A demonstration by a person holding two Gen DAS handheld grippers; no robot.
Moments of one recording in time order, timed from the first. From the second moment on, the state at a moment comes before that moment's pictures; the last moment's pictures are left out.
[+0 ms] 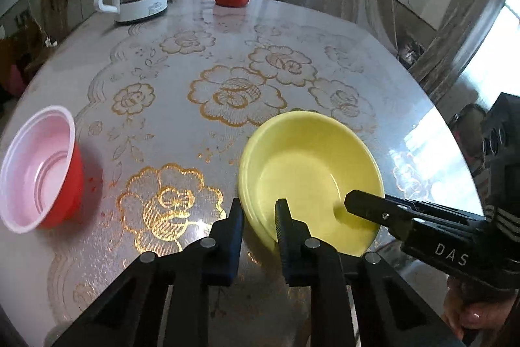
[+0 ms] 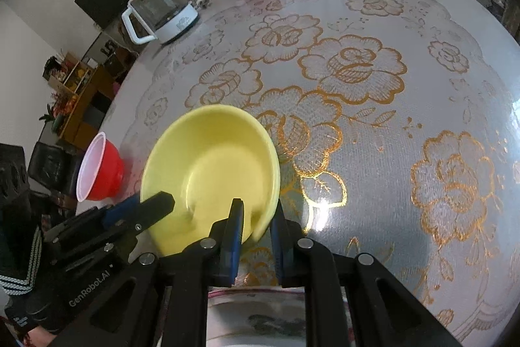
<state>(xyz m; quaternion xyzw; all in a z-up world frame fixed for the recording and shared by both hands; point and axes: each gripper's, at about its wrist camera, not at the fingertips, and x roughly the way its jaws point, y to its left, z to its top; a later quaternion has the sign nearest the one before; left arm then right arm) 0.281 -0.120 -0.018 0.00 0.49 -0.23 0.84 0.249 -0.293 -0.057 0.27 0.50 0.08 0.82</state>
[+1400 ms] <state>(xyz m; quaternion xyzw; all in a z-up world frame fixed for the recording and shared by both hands) 0.115 0.020 0.031 -0.11 0.37 -0.19 0.90 0.117 -0.199 0.011 0.34 0.39 0.16 0.84</state>
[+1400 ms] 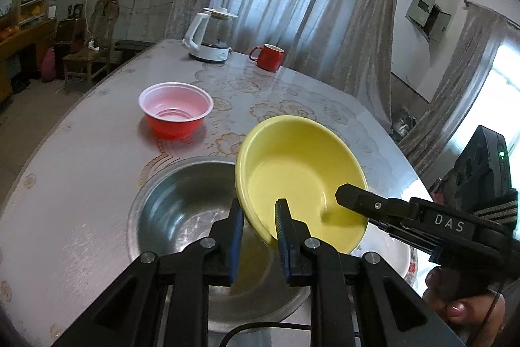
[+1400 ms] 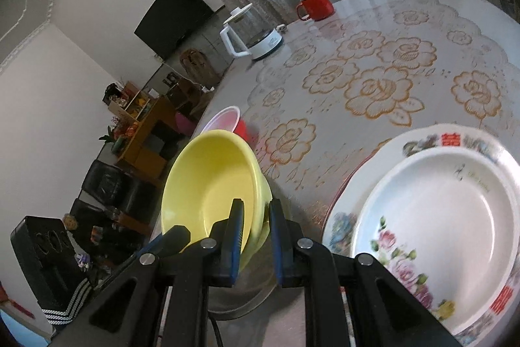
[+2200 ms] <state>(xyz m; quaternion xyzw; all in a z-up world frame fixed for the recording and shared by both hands) 0.098 0.049 0.003 -0.10 0.38 -0.16 0.90 0.113 -0.145 -0.012 0.28 0.44 0.16 0.84</state>
